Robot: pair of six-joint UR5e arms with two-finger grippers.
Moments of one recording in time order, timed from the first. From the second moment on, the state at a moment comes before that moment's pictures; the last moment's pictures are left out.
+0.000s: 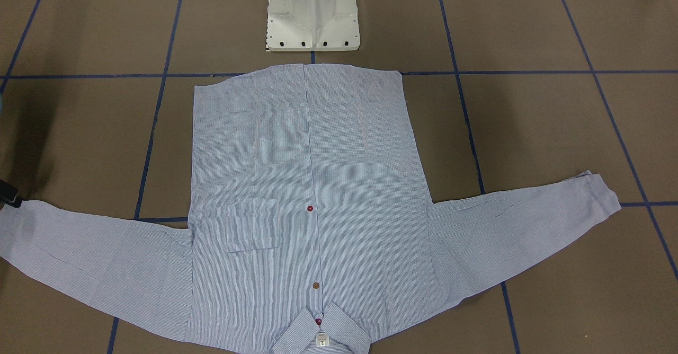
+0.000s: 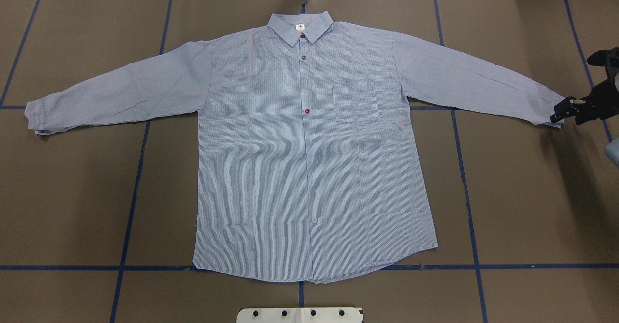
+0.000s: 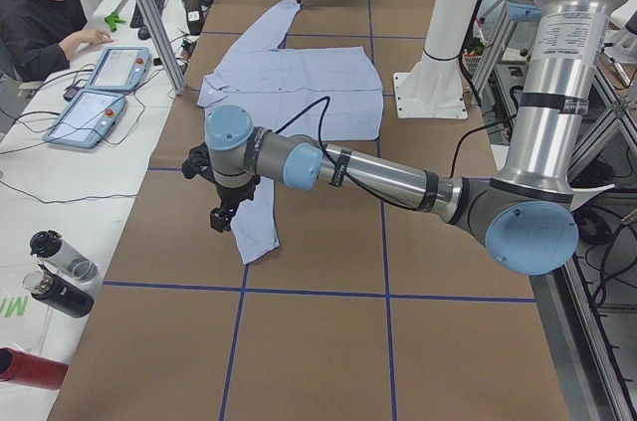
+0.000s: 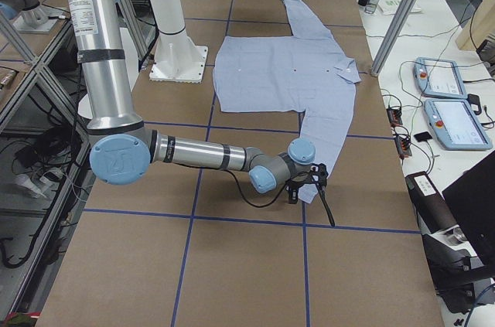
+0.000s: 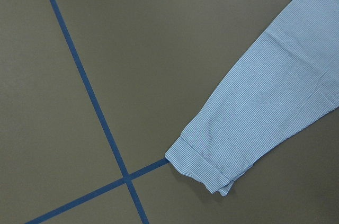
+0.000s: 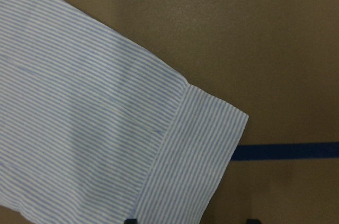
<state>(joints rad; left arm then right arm) -1.51 -1.71 -1.68 -1.62 -2.38 0.18 1.18 -1.43 1.23 -0.93 2.30 0.63</state>
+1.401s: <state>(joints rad) -1.51 -1.71 -1.69 -1.62 -2.38 0.18 1.18 -1.41 1.21 -0.93 2.29 0.63</state>
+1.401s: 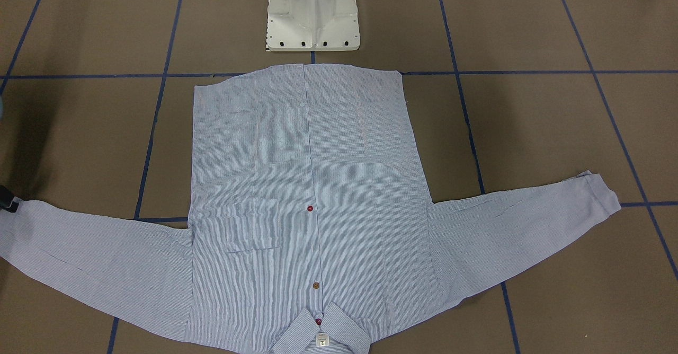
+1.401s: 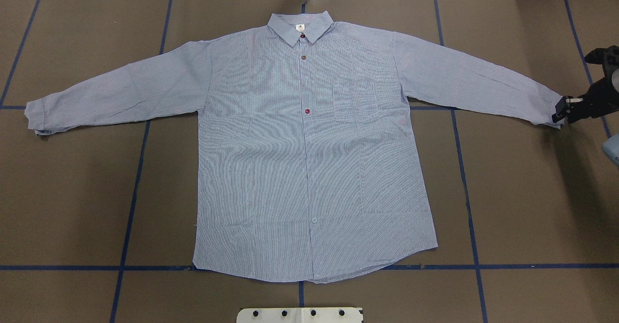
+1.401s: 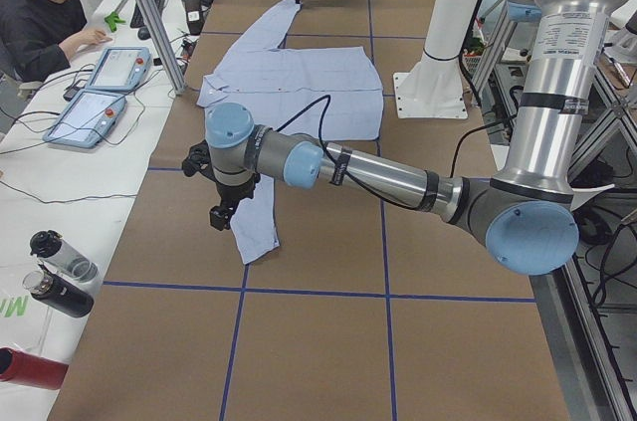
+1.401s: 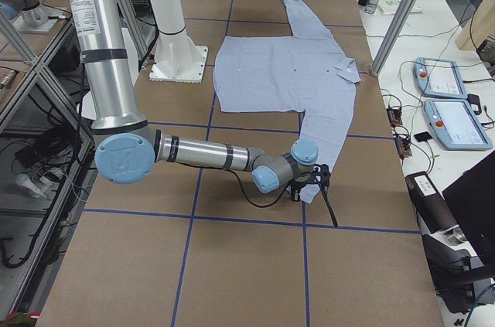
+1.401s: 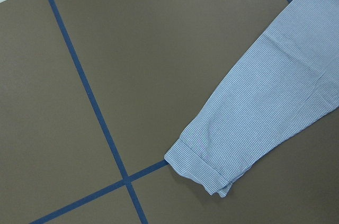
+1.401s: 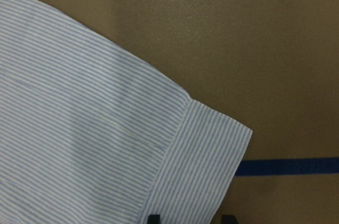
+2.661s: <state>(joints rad) -1.51 -1.72 -1.69 -1.62 -2.38 0.18 1.18 -1.41 1.21 -0.93 2.29 0.63</state>
